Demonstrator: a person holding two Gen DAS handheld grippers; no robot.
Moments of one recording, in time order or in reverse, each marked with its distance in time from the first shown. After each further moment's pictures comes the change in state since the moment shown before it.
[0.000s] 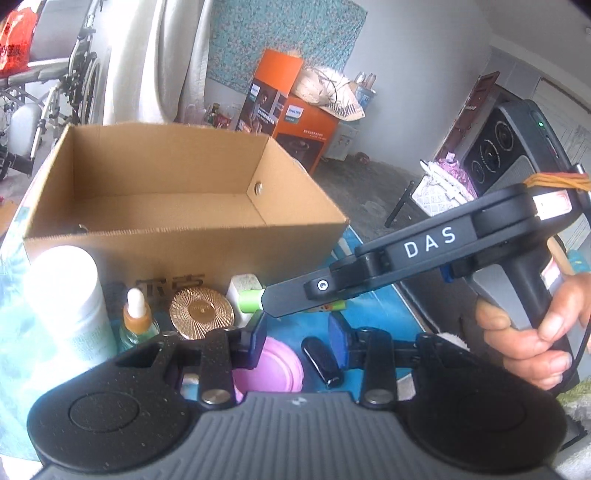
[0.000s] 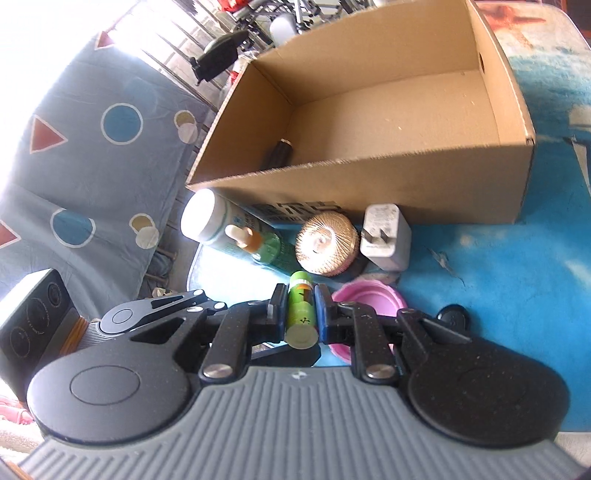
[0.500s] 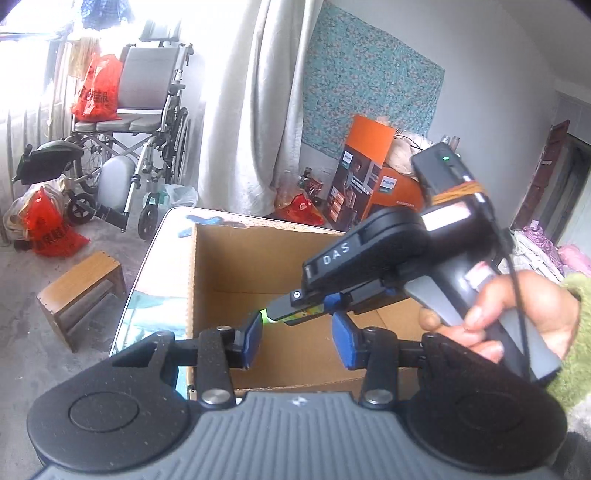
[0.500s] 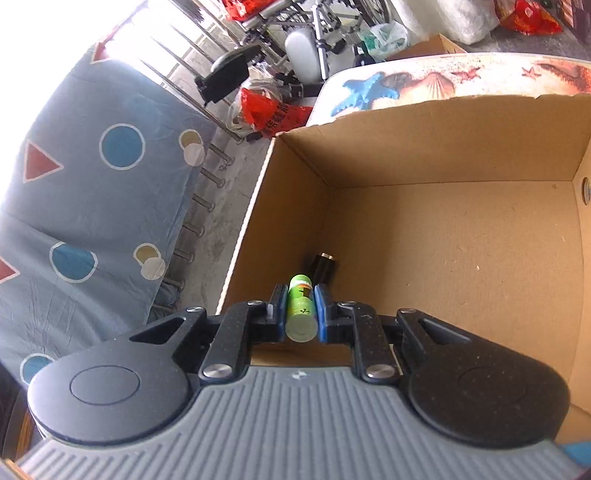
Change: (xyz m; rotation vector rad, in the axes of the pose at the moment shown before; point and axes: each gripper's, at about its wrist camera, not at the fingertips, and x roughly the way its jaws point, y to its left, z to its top) left arm -0.015 0.054 0.075 -0.075 -0.166 0.287; right arm 0.134 0.007 0.165 0.083 0.102 -0.019
